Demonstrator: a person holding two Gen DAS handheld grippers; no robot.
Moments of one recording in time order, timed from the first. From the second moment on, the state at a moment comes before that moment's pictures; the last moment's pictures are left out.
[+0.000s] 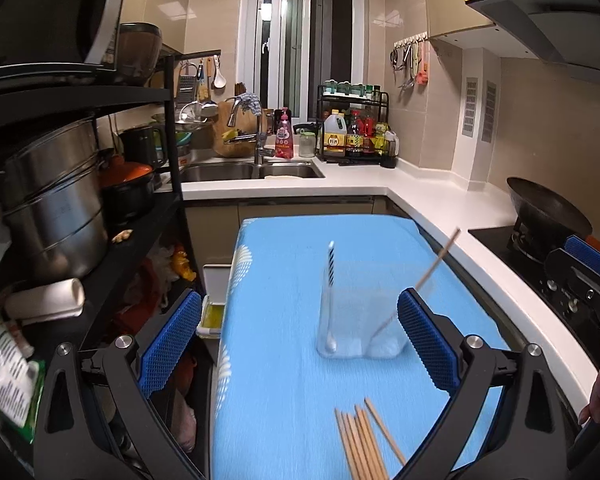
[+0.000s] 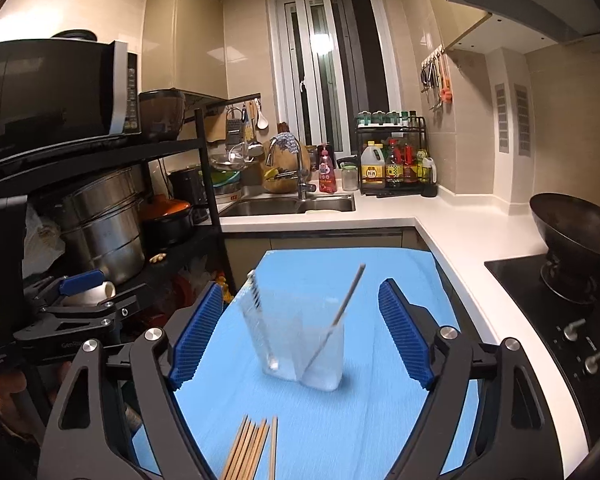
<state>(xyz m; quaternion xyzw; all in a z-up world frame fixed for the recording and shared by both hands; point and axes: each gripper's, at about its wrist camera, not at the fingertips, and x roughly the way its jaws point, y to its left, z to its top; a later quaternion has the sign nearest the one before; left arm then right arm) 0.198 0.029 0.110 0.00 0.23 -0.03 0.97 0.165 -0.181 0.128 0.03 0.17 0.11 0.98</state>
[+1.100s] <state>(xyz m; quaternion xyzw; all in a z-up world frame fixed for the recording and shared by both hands) 0.077 -0.001 -0.038 0.04 0.33 -0.01 0.94 0.041 -0.201 -0.040 0.01 0.28 0.07 0.96</state>
